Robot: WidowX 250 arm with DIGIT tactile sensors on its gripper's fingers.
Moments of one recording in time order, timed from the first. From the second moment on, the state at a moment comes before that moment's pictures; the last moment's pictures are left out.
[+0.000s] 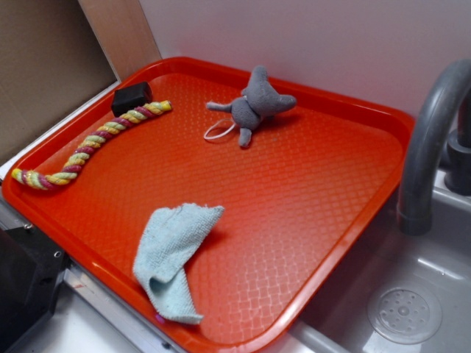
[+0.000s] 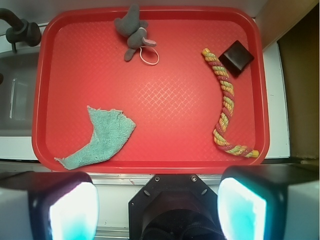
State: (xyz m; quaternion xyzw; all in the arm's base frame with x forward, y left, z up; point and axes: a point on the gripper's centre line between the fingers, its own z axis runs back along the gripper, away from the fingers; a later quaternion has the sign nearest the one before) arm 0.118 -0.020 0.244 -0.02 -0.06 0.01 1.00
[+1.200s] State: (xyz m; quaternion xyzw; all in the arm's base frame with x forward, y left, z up) arm 0.167 0.063 0.119 0.04 -0.06 0.10 0.99
